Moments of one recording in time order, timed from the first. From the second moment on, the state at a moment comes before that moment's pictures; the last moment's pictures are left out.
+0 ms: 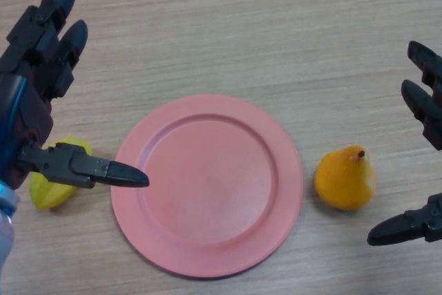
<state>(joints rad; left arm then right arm) -0.07 0.29 0.22 -0.57 -0.25 0.34 -0.21 0.07 -0.24 -0.20 -0.74 0.08 0.54 0.35</state>
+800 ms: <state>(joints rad) -0.02 0.29 0.26 -0.60 -0.27 0.35 -0.22 -0.07 -0.26 -0.09 0.03 -0.16 -0.12 0.15</state>
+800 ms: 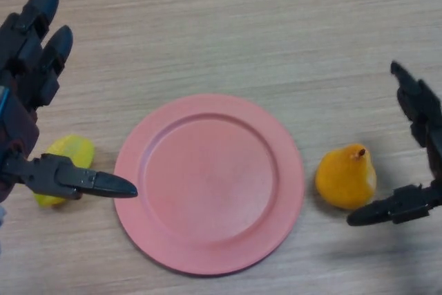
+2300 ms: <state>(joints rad) -0.01 0.30 0.32 -0.56 -0.26 0.34 -0.24 -0.12 -0.21 -0.02 0.05 -0.01 0.08 -0.02</state>
